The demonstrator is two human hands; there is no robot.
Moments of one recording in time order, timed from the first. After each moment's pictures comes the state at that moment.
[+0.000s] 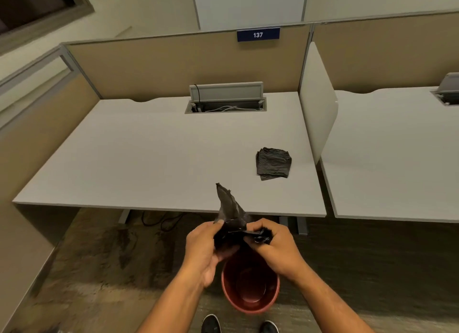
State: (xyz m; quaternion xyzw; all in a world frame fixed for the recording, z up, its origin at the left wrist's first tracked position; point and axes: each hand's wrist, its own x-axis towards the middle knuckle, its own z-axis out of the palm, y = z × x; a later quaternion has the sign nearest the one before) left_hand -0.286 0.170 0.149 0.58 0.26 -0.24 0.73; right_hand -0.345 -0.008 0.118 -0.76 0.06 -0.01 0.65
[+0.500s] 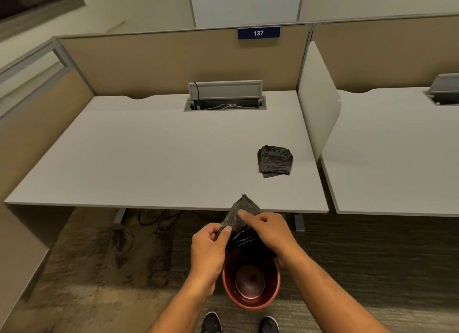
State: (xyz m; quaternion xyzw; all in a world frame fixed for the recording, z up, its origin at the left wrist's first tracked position) left_hand -0.295 0.198 0.127 0.75 0.09 -0.16 0.64; right_hand -0.307 0.036 0.145 -0.75 0.30 0.11 0.57
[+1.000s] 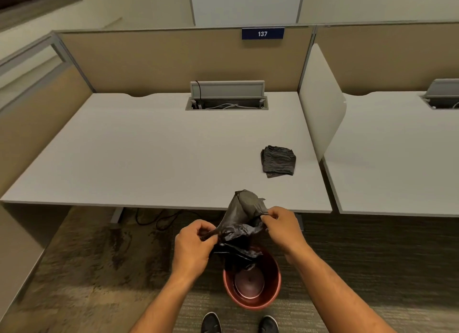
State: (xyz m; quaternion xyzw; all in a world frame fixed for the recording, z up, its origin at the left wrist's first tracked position) left_hand -0.261 0.262 0.122 0.86 0.02 -0.14 0.49; right_hand -0.300 0.043 0.138 -0.77 0.34 0.06 0.53
